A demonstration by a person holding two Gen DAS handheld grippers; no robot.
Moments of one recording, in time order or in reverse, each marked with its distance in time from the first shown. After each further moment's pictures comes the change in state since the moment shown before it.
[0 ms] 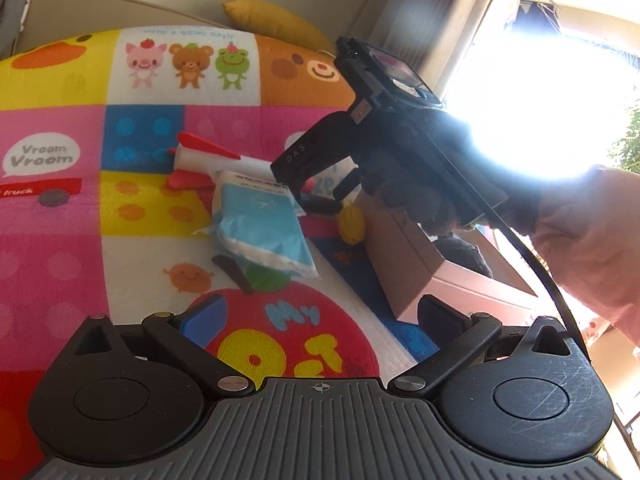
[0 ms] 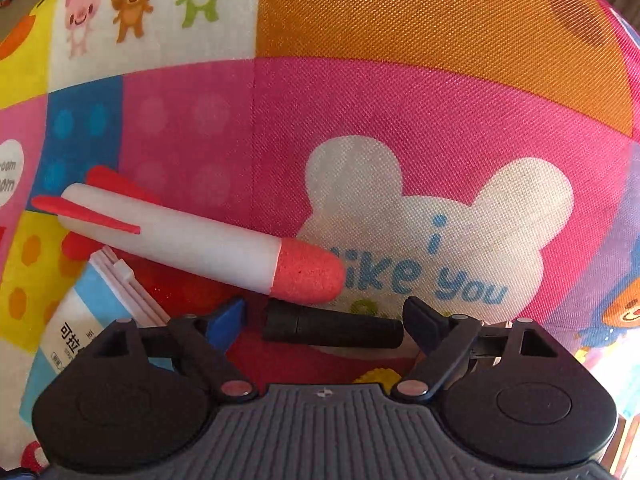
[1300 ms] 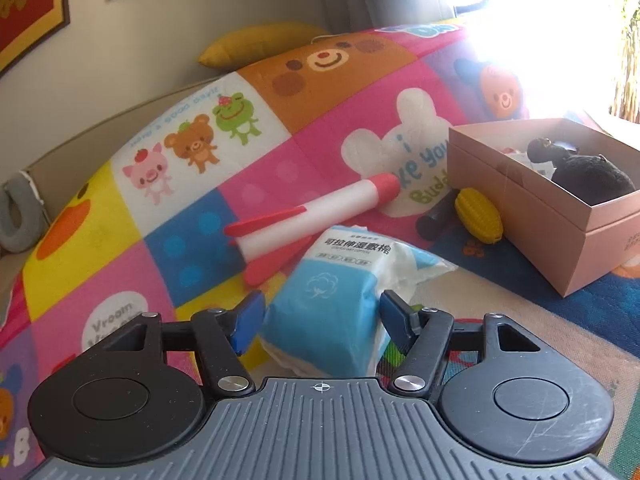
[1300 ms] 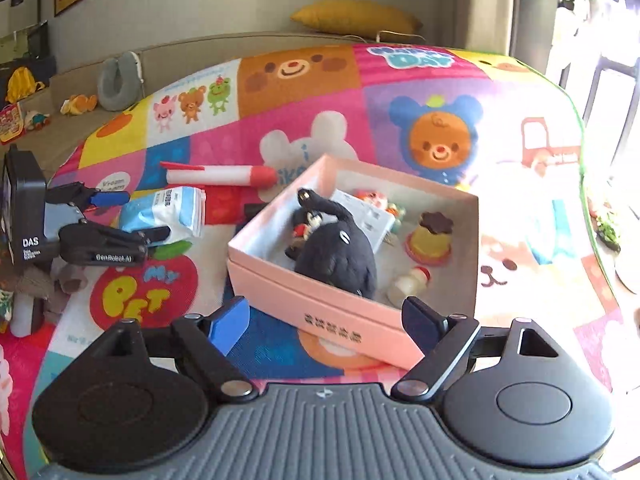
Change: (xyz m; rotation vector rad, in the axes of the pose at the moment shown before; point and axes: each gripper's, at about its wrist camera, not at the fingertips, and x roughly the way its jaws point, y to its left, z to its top) left arm 0.054 -0.014 0.037 0.537 0.057 0.378; right arm -0.154 -0.055 -0.295 0.225 -0.461 0.031
